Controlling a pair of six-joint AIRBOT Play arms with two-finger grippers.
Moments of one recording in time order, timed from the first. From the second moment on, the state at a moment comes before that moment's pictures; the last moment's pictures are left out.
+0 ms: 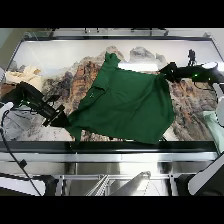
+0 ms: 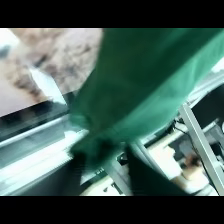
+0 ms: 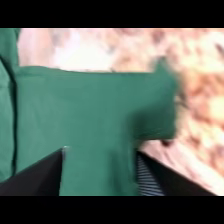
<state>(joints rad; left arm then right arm) 0.18 -1.67 1.13 -2.15 1.68 1.71 -0.25 -2.06 1.79 -0.55 1.06 1.21</state>
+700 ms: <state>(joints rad) 0.19 -1.73 1.24 -2.14 1.55 1.79 -0.60 -1.74 1.34 -0.71 1.51 1.24</state>
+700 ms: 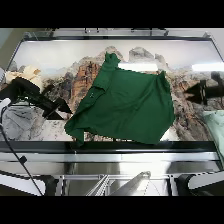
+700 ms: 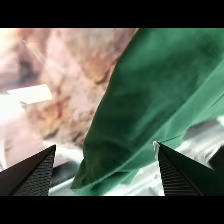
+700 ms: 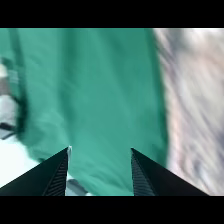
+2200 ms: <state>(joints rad) 0.35 -1.09 1.31 -2.73 1.50 2.02 -0.69 -0.91 1.10 -0.26 1.52 1.00</state>
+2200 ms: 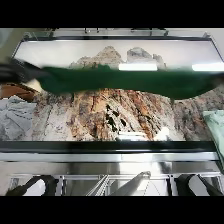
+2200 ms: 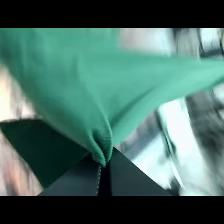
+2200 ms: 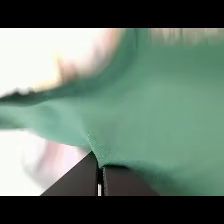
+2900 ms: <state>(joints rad) 0.54 -0.92 1.46 -2.74 1.36 2.02 -0.47 -1.05 1.49 -0.30 1.44 1.02</state>
